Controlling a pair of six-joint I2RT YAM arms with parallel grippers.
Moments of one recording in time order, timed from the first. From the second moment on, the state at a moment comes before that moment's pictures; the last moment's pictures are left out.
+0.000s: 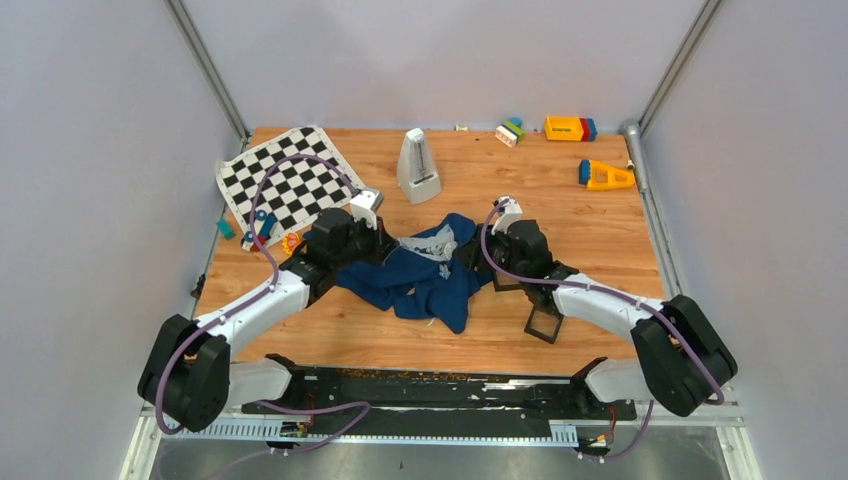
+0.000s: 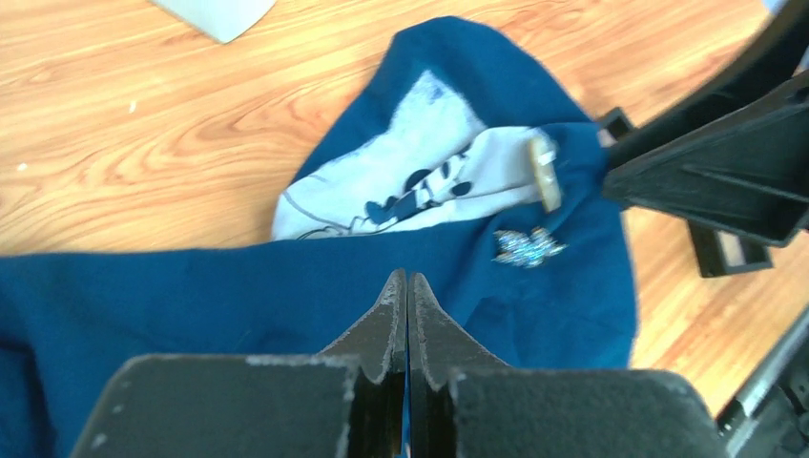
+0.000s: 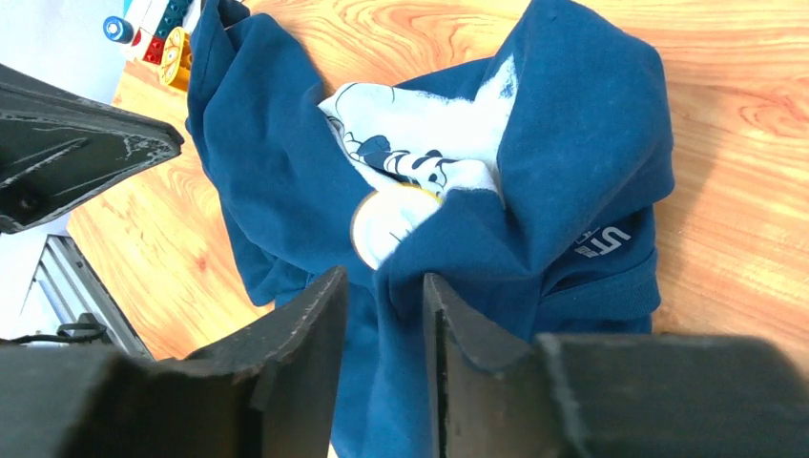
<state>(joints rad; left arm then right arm) -0.49 1.21 0.64 0.14 0.23 -0.24 0.59 1.33 0.59 0.35 -0.16 0.57</state>
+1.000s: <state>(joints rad) -0.50 1.53 0.62 0.46 0.58 -0.38 0.58 1.47 0.64 0.26 -0.20 0.56</state>
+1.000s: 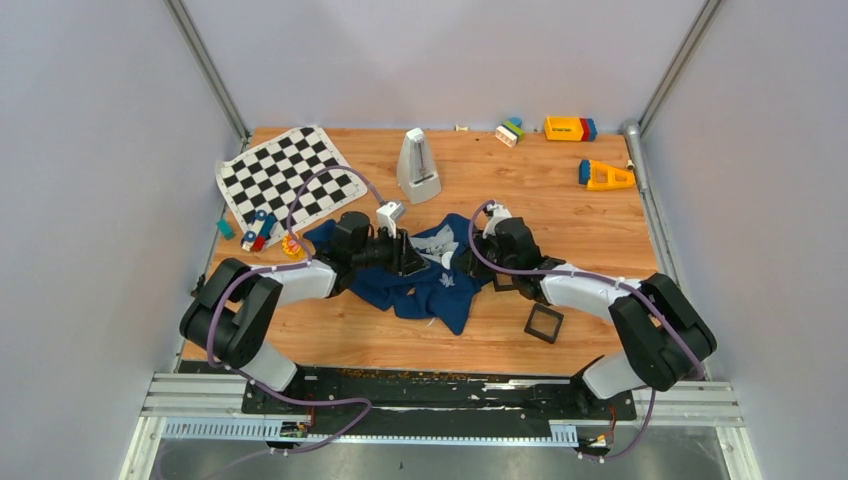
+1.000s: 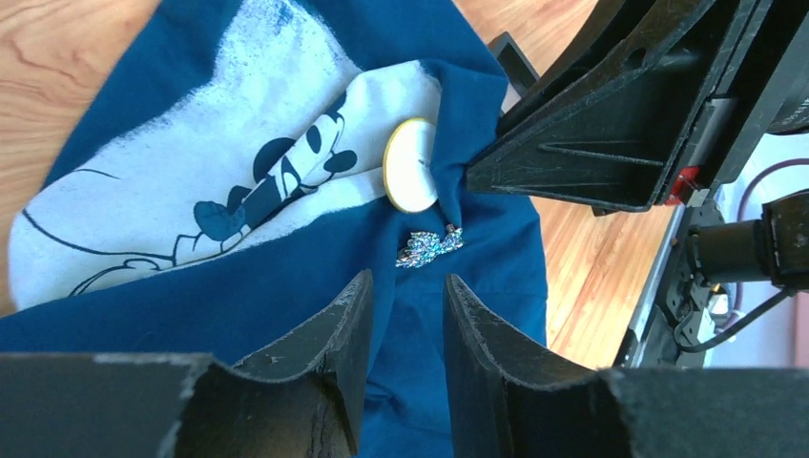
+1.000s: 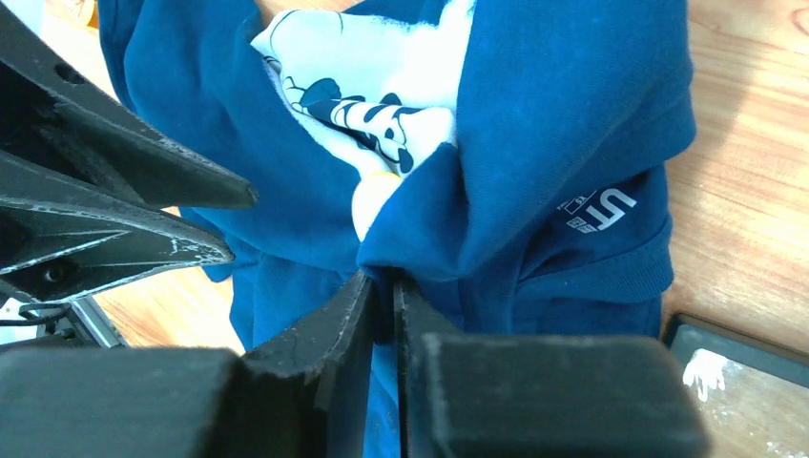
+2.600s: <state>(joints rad) -0.54 1.63 0.69 0.51 0.66 -0.42 0.59 1.39 0.59 0.43 -0.41 0.58</state>
